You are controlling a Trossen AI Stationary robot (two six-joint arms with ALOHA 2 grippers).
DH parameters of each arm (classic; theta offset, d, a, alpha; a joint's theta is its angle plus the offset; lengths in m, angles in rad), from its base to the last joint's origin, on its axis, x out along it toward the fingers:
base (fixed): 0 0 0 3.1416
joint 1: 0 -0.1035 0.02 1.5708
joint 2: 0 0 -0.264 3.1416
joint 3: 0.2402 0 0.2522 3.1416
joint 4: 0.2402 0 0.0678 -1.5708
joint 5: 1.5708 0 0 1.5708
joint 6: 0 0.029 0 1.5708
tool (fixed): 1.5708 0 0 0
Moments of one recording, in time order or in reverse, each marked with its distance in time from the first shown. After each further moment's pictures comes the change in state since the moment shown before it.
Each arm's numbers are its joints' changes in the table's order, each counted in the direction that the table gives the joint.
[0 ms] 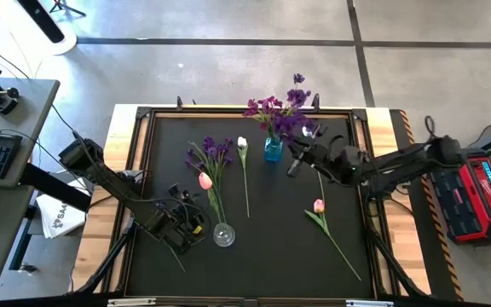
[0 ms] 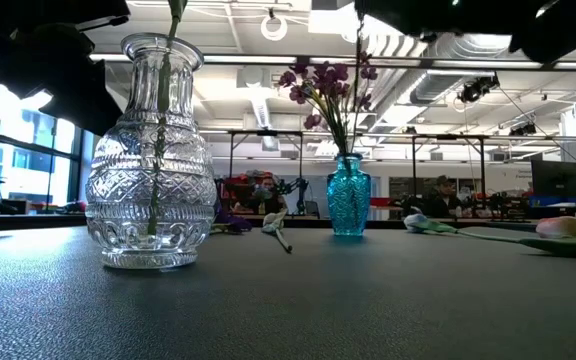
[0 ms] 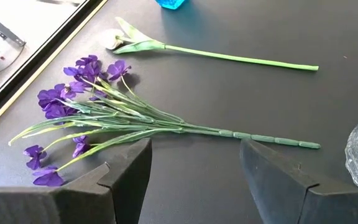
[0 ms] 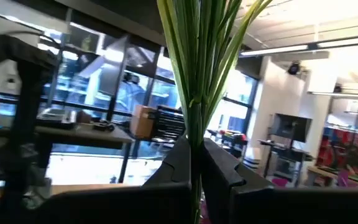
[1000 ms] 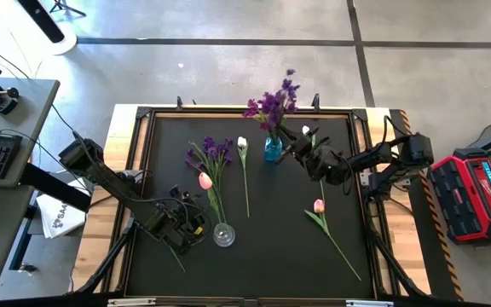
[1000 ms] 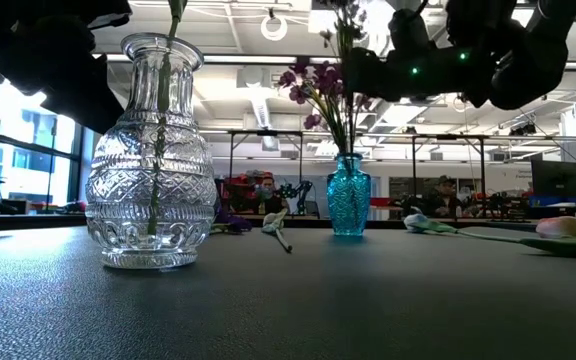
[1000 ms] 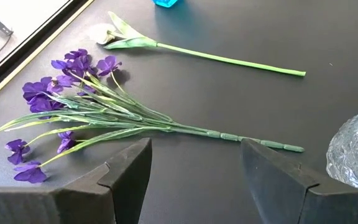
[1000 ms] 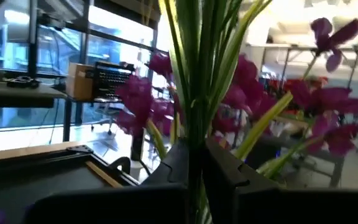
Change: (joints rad) left arm 0.000 0.000 0.000 -0.036 0.020 -0.026; right arm 0.109 0.316 0.000 -0.191 0.226 0.110
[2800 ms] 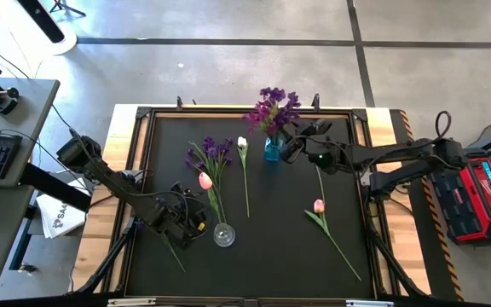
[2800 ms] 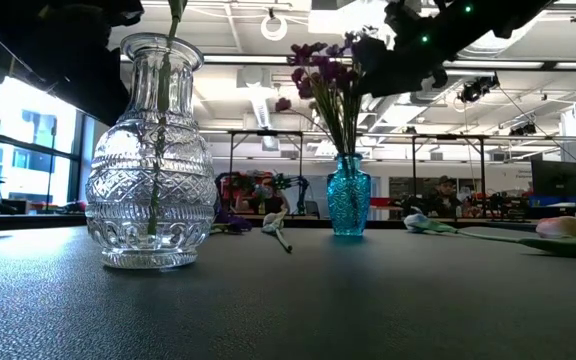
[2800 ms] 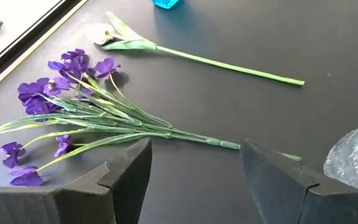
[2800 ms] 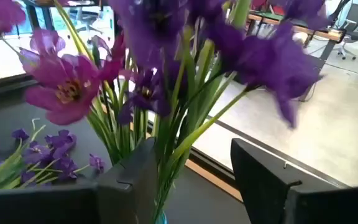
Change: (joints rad) left arm -0.045 -0.040 0.000 -0.031 0.038 0.052; right arm -0.003 -0.337 0.249 1.221 0.106 0.468
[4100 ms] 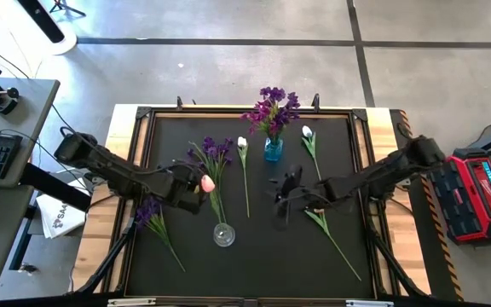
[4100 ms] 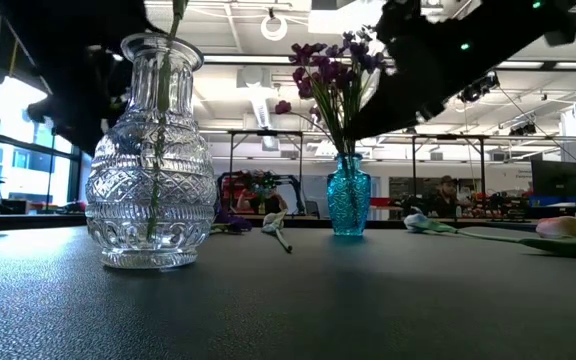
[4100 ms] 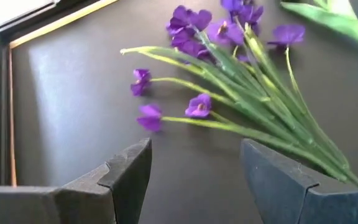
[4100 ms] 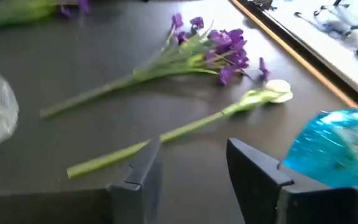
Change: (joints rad) left arm -0.304 -0.051 -0.059 0.332 0.075 -0.466; right arm -0.365 0.263 -0.005 0.042 -0.204 0.147
